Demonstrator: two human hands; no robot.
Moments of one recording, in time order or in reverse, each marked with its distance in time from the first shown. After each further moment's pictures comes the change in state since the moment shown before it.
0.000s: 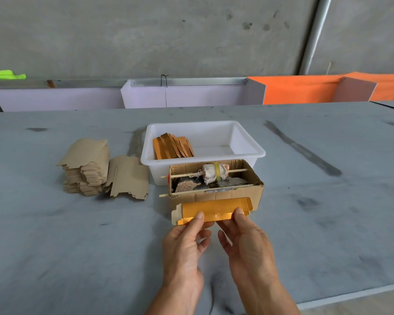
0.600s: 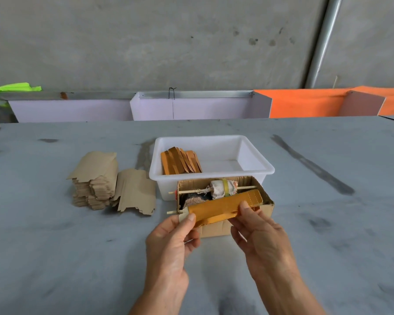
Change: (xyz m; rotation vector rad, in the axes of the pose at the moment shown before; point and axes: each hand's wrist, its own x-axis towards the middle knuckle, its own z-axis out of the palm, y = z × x) left_hand 0.012 0.037 -0.007 0.045 -0.010 0.139; right_hand 0.007 -0.031 0.013 -0.116 -0.081 -0.056
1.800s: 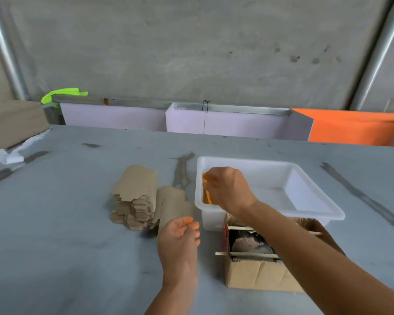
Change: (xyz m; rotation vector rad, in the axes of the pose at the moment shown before) left_hand 0.104 0.036 -0.020 0.152 0.272 0.153; right_hand 0.122 -0.005 0.176 -1.493 -0.386 -0.834
